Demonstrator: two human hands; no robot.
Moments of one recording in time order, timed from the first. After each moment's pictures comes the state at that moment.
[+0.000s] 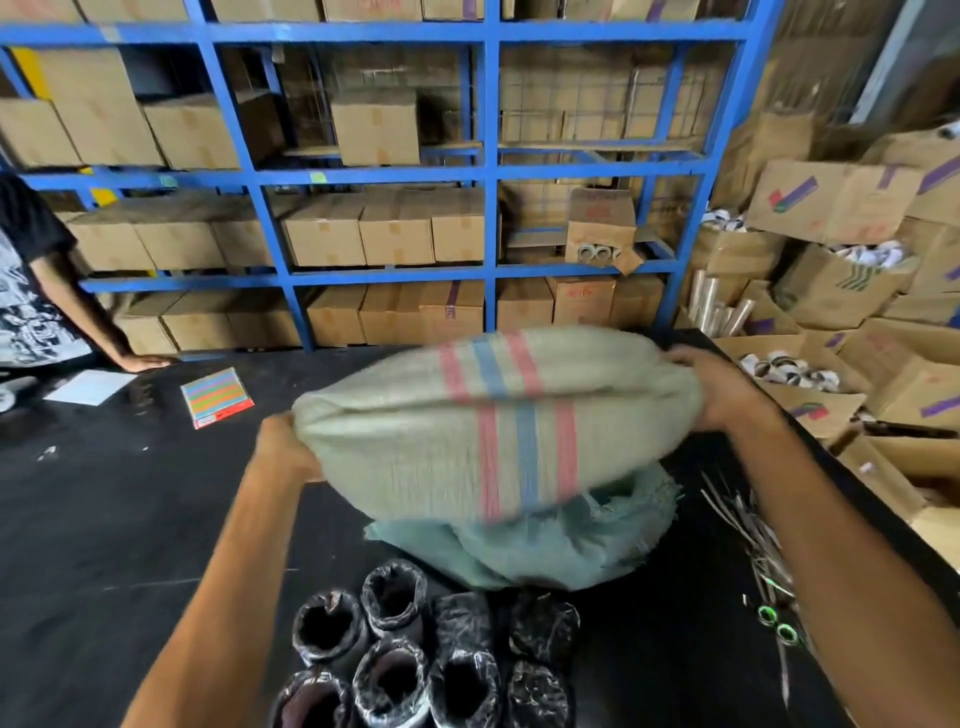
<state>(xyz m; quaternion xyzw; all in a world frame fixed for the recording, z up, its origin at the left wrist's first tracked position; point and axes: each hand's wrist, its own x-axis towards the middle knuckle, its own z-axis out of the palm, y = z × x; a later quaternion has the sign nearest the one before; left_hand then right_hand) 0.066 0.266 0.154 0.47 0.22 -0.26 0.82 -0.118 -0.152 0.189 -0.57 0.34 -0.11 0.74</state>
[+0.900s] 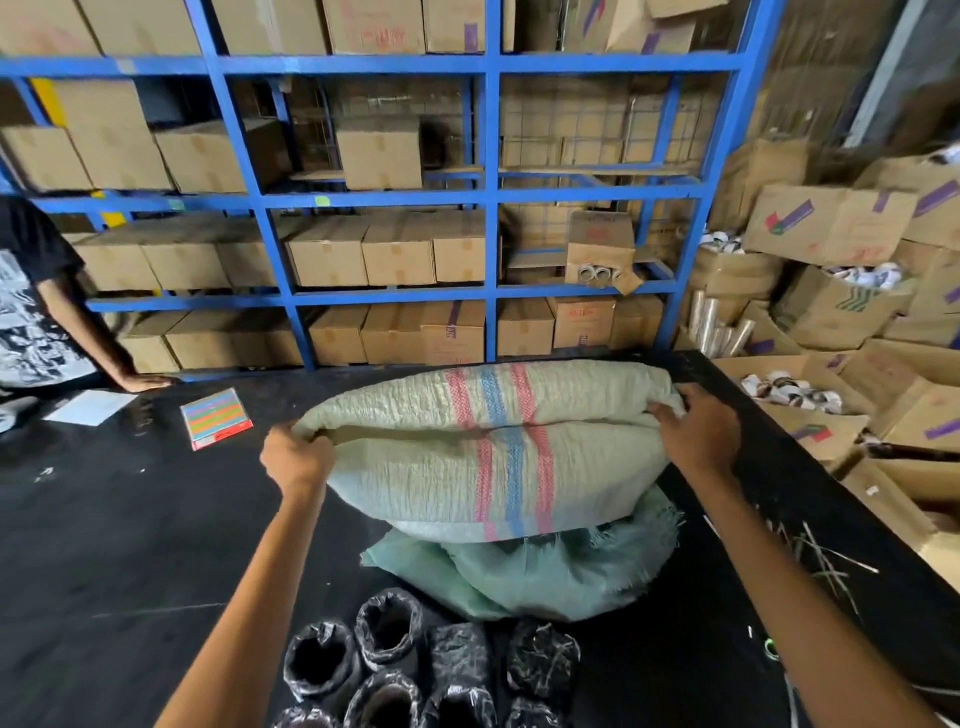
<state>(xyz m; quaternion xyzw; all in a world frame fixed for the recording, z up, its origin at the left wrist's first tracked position) 0.065 0.241 0.143 0.83 0.15 0.09 0.52 -0.123 -0.141 0.147 -0.83 0.39 -0.32 0.22</state>
